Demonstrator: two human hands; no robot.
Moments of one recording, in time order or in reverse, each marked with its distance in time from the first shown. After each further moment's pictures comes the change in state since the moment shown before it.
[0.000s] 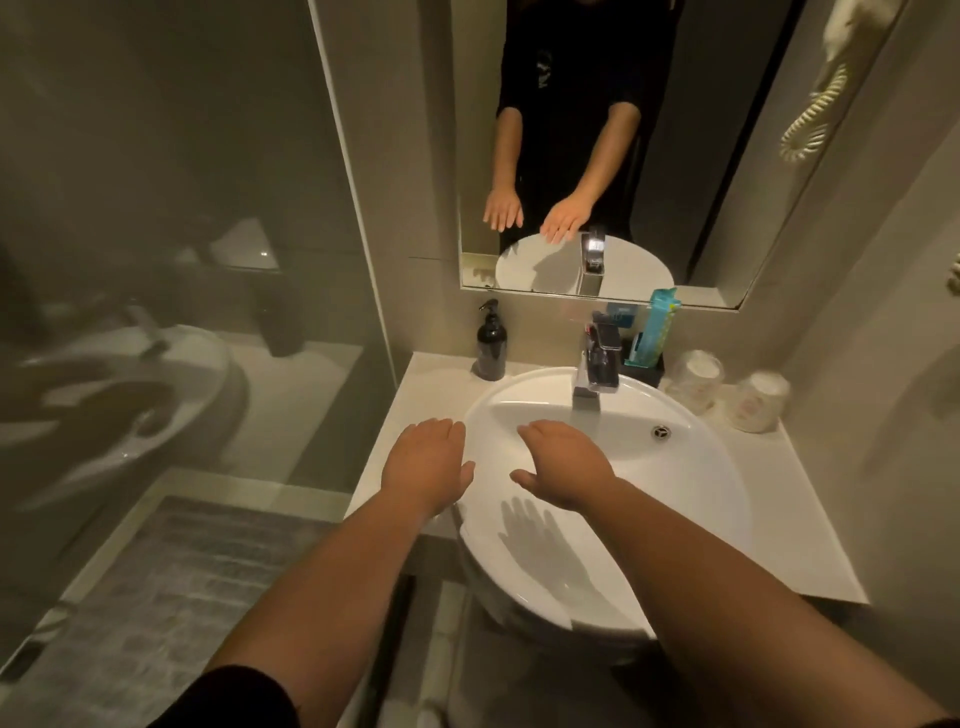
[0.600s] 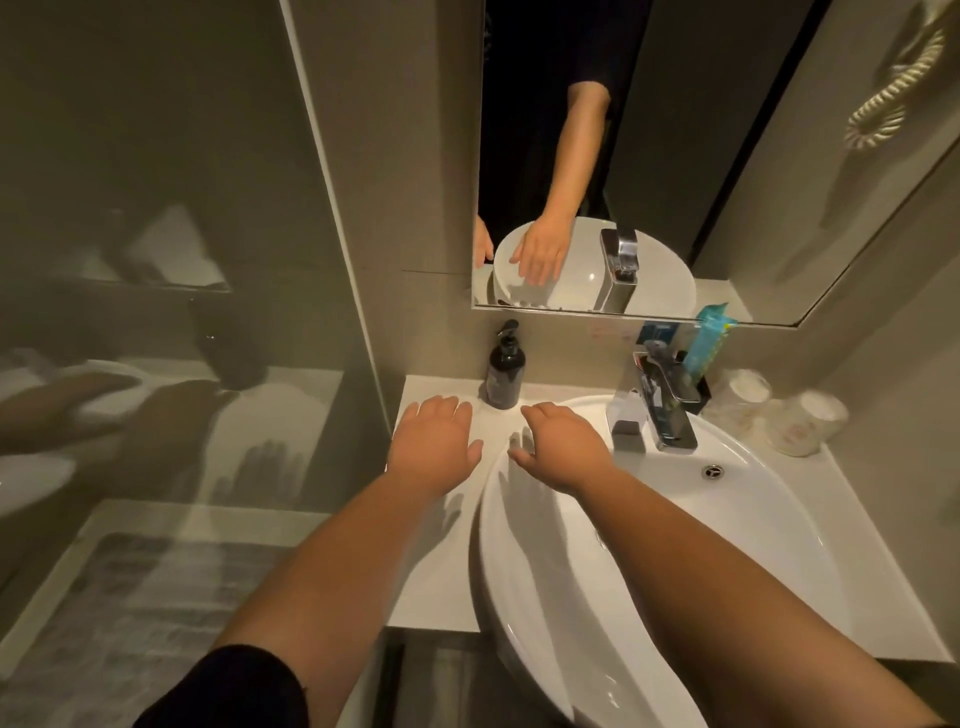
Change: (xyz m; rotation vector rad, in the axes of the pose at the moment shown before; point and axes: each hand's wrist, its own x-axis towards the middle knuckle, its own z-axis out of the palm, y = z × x) left_hand 0.150 -0.085 0.035 0.022 -0.034 0.135; right_hand 0.155 -0.008 0.006 0.039 -0.009 0.185
